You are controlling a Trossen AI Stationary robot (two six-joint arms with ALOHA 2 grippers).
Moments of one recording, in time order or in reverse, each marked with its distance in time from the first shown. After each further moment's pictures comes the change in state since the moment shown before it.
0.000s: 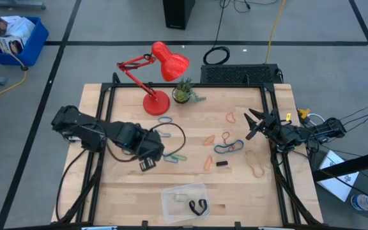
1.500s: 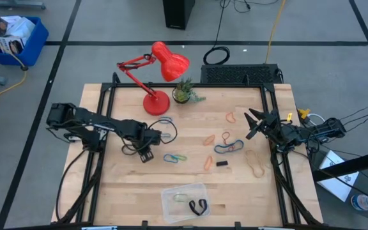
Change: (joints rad) left arm 0.251 -0.079 -0.733 0.637 0.187 0.187; right arm 0.000 0.001 0.000 0.016 0.004 0.079
